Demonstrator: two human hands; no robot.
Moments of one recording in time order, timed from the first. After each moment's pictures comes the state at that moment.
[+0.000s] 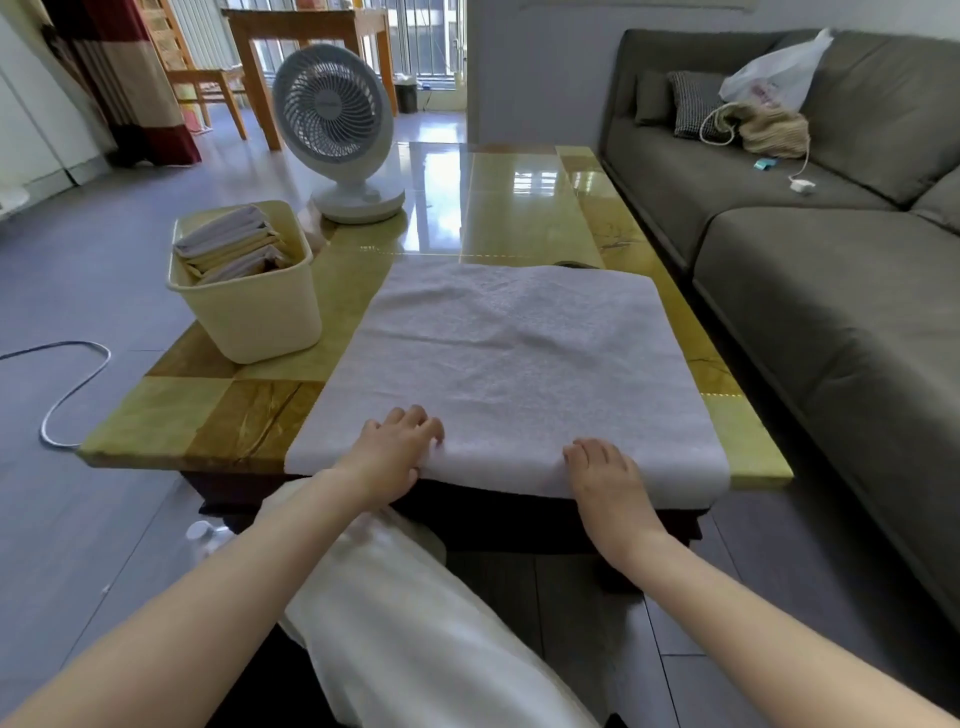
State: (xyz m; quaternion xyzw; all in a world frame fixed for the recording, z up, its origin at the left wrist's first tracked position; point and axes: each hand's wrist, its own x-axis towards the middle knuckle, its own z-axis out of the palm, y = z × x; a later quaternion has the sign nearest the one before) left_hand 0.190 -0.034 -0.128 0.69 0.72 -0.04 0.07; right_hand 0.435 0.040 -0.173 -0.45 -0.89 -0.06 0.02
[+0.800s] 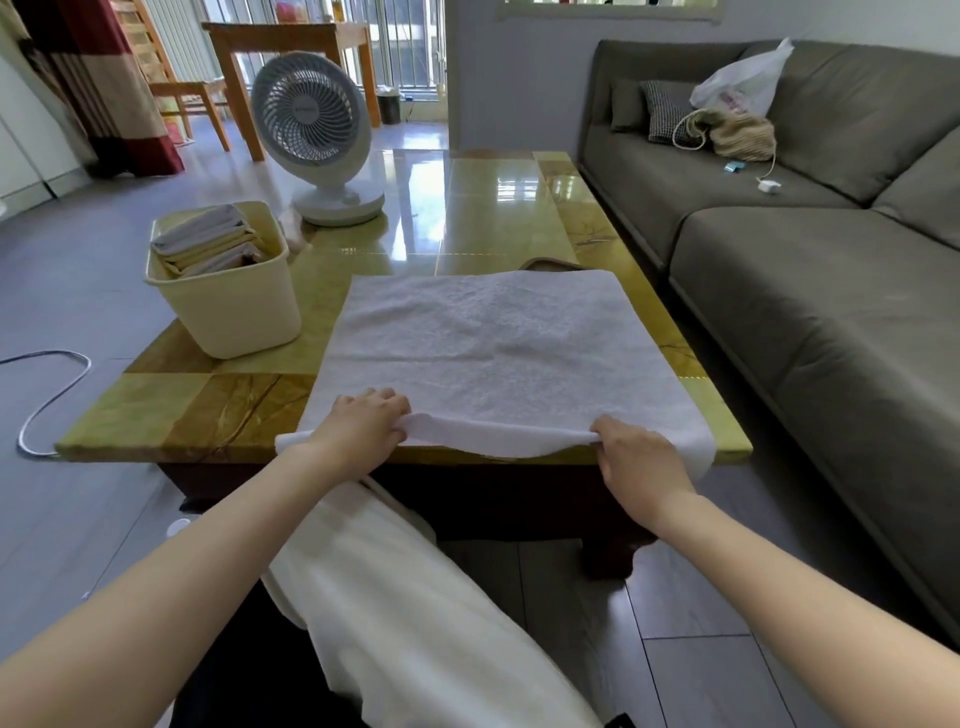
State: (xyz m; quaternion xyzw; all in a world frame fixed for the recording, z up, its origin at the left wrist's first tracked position) left_hand 0.199 -0.036 -0.111 0.66 0.75 0.01 0.04; right_hand 0.485 0.053 -0.141 -0.47 -0.88 -0.02 0.10
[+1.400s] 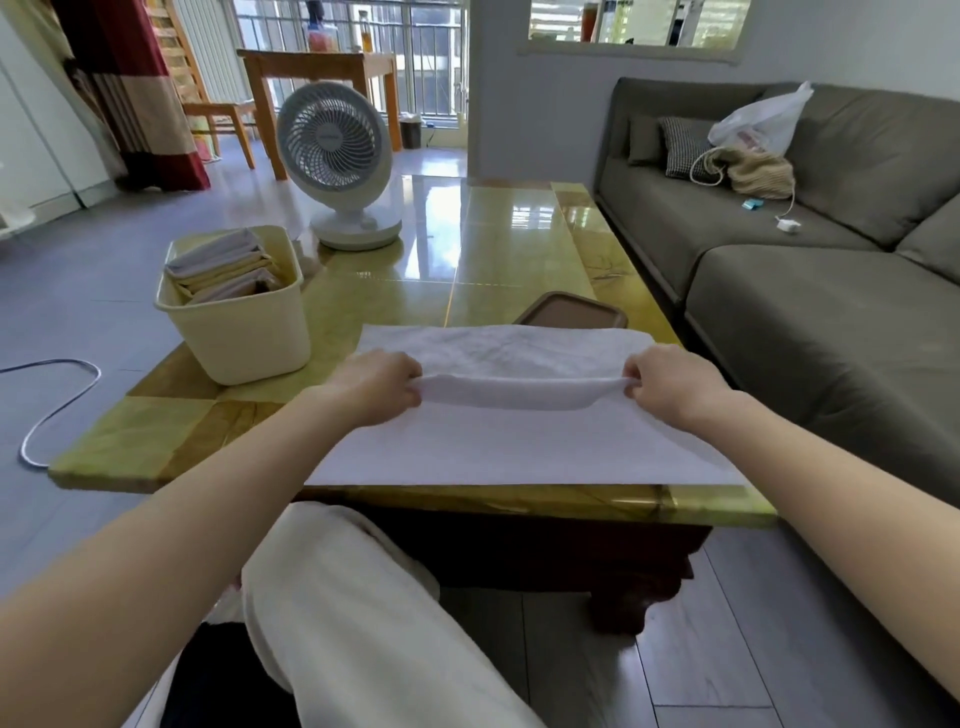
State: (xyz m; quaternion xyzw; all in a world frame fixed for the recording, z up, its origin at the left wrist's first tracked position) left_hand 0.180 0.015 -0.050 0.61 0.78 0.05 0.08; right_hand 0.452 0.146 -0.043 -0.51 -0.86 0.00 0.03
